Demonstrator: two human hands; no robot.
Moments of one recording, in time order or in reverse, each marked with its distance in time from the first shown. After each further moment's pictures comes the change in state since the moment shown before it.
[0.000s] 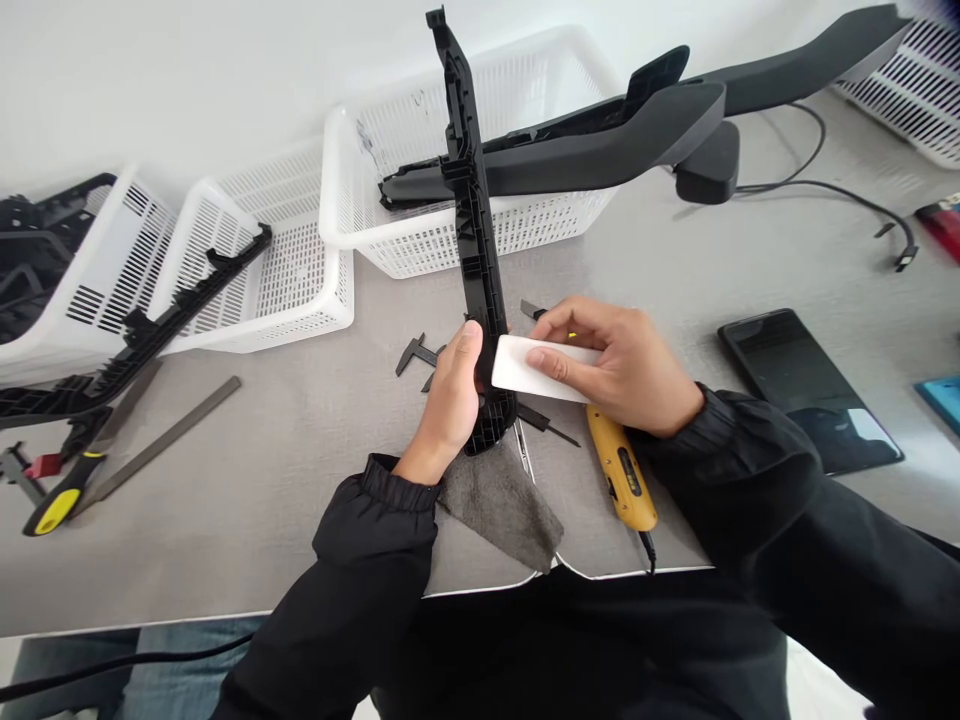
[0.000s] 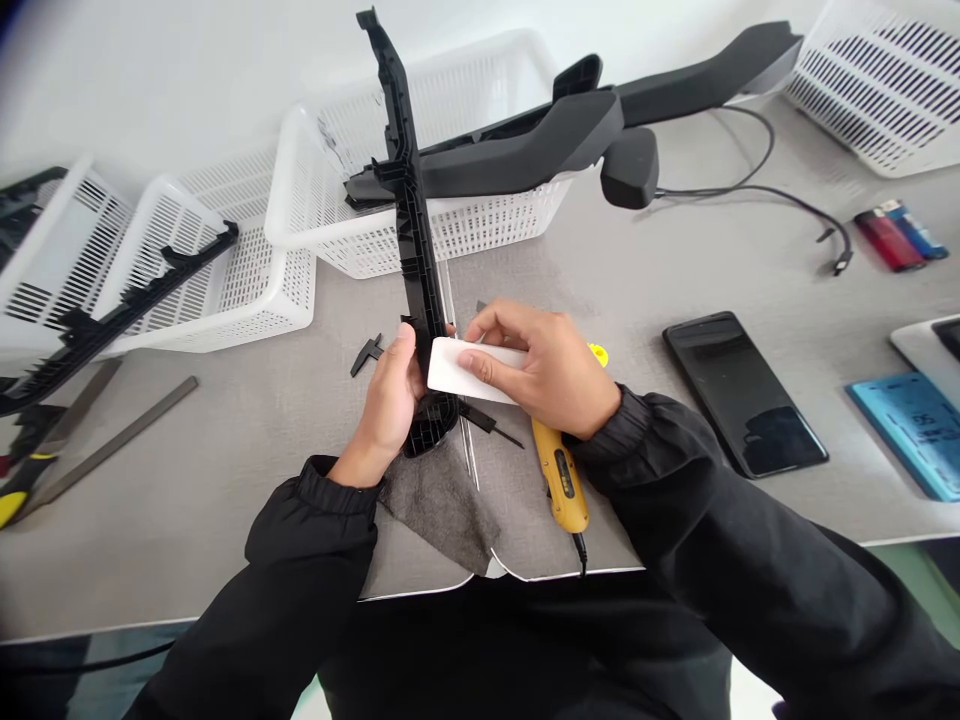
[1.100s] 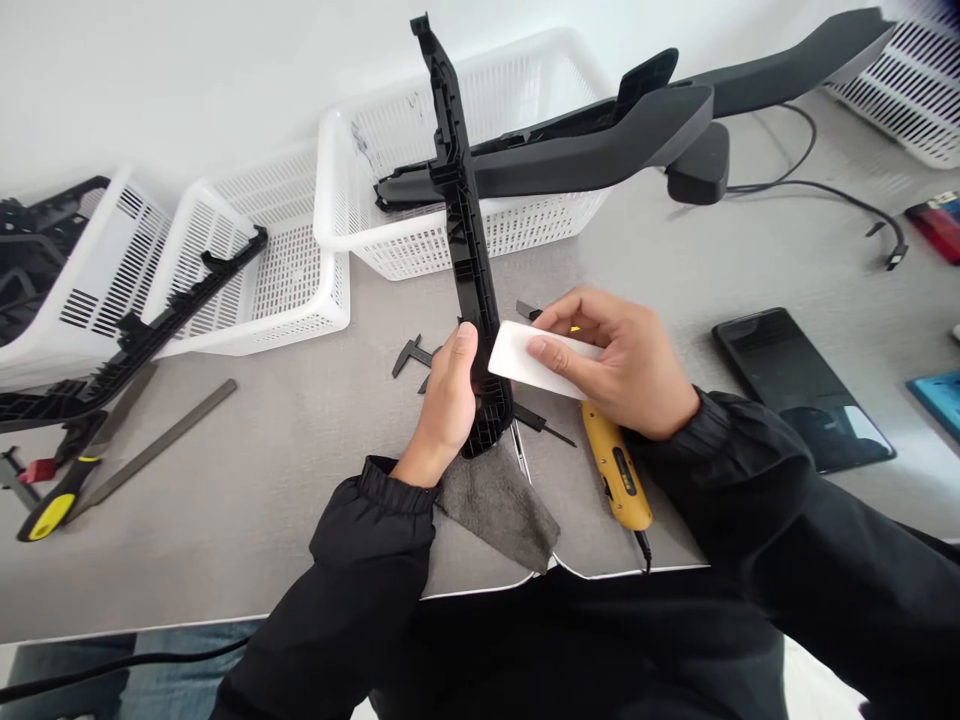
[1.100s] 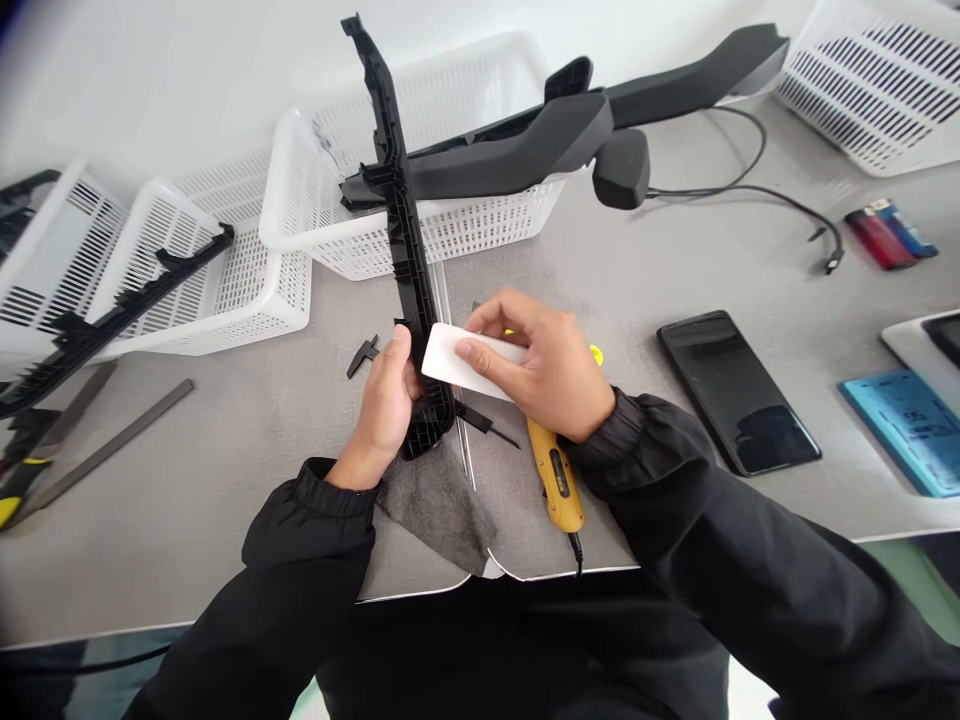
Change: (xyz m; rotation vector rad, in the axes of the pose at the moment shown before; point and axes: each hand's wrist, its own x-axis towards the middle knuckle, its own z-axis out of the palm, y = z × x) left_hand -0.002 -0.001 0.000 0.051 0.051 0.016; right_hand -0.002 -0.008 0.002 0.070 0.112 0.033
